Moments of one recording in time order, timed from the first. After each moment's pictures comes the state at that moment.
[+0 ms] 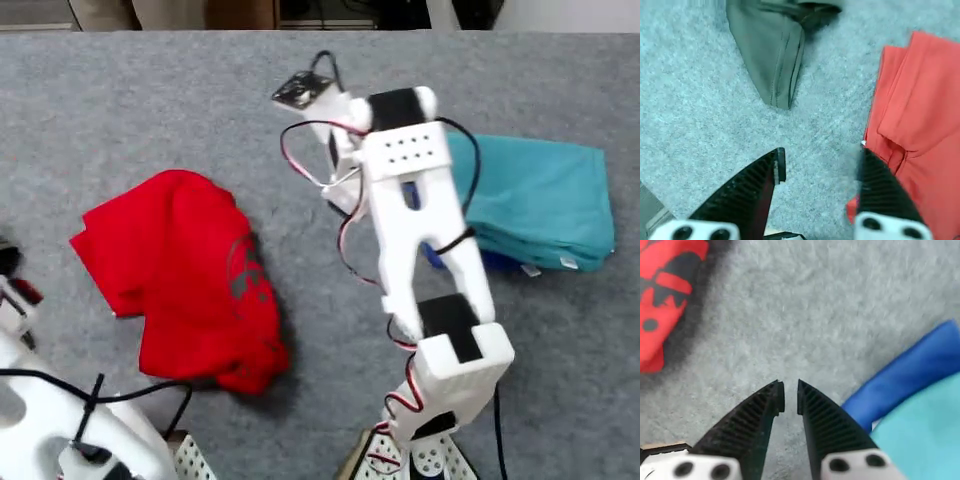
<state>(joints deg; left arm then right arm) -55.0 -45.2 30.1 88.7 -13.4 -19.3 13.0 -21.1 100.4 27.6</state>
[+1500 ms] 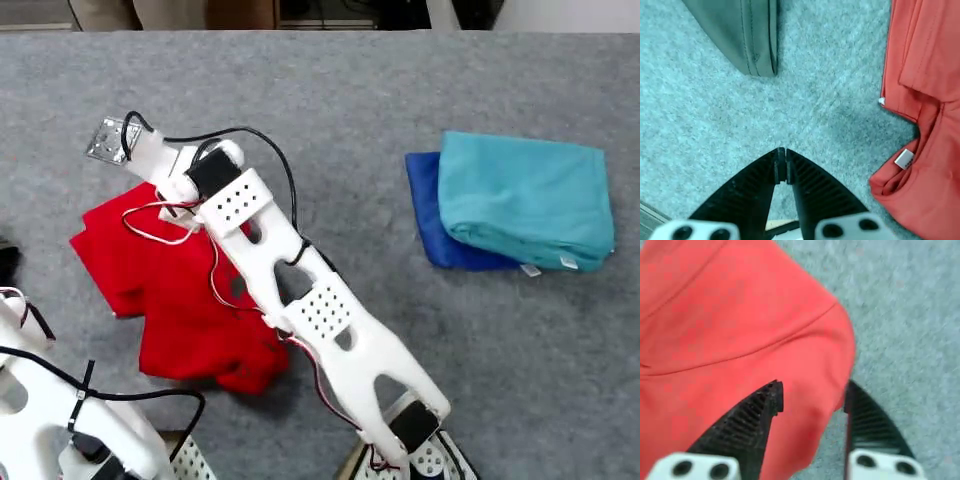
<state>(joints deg) -54.7 -43.5 46.2 81.2 -24.3 -45.9 70.3 -91.4 93.2 20.3</state>
